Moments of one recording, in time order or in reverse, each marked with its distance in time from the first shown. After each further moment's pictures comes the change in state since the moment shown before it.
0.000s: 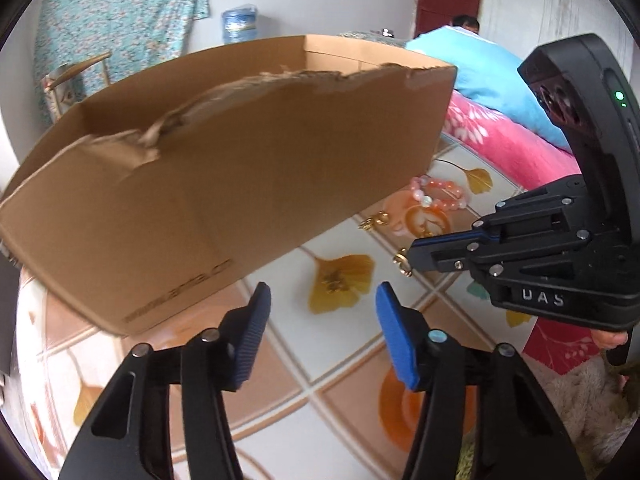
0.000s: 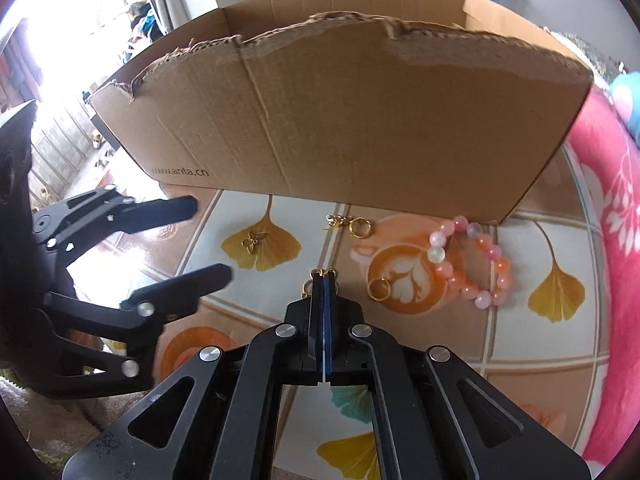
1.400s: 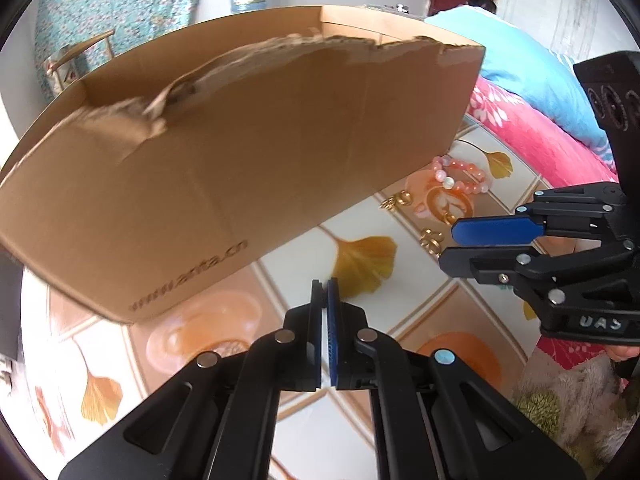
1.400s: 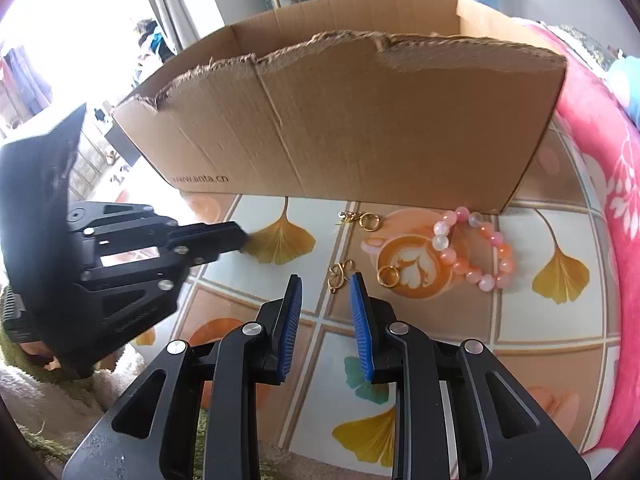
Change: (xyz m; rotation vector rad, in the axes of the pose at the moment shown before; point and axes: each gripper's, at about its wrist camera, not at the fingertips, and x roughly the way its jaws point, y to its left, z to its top) left arm 0.004 0.014 -0.002 -0.038 0.102 0.039; right arm -0.009 0.006 -0.011 0.008 -0.024 0.024
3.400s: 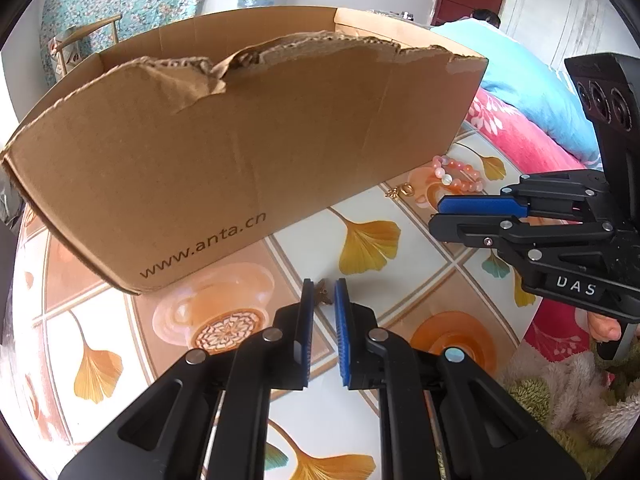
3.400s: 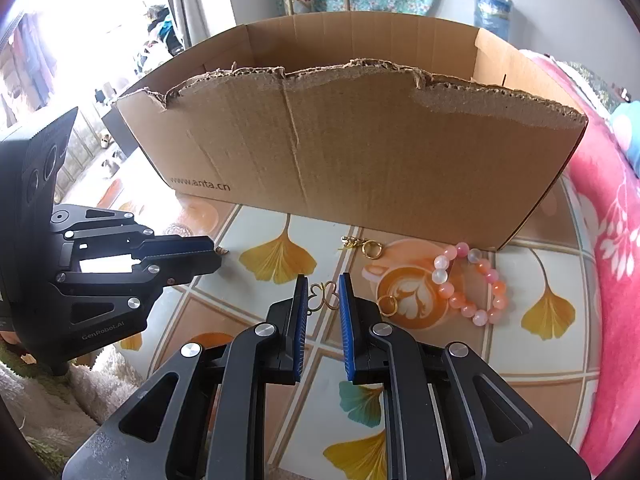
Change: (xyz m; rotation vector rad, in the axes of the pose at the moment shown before) left arm -0.008 0.009 -0.012 -0.043 -0.007 -0.046; right arm -0.015 -0.007 -0.001 -0.091 -0.046 -0.037
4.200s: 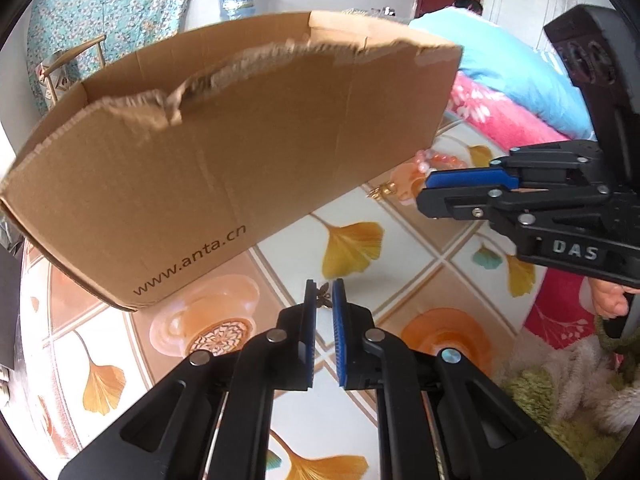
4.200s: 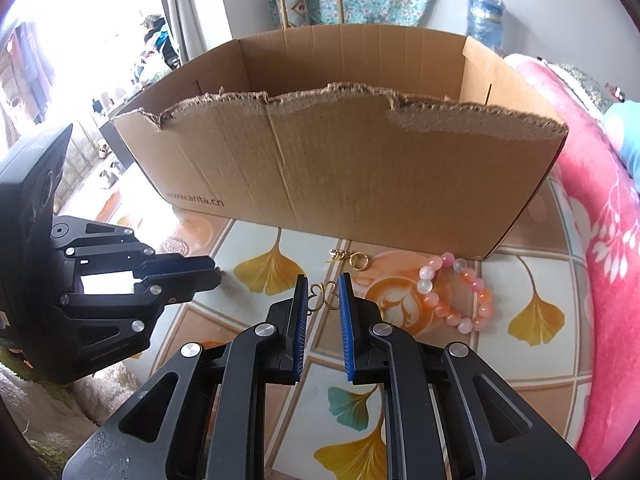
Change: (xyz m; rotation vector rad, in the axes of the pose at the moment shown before) left arm -0.007 -0.017 0.004 0.080 -0.018 0.003; right arm -0.024 -0.005 0.001 0.010 -0.044 -0.009
